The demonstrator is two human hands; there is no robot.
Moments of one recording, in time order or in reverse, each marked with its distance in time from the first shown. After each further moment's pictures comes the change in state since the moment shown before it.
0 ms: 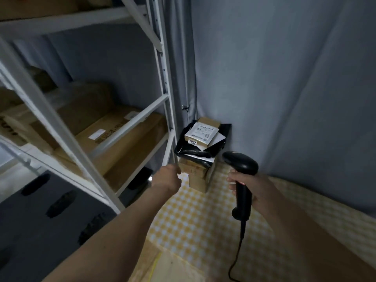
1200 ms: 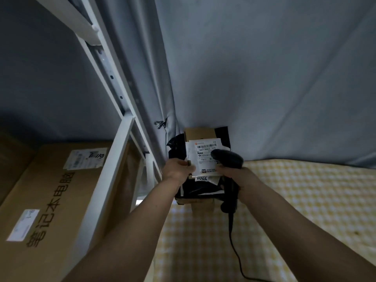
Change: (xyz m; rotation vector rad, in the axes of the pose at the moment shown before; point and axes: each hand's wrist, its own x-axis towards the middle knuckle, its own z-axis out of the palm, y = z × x) left_hand 0.288 0.013 0.010 -0.594 -0.408 -0.027; right_hand 0.228 -0.023 0.122 0.378 0.389 0.181
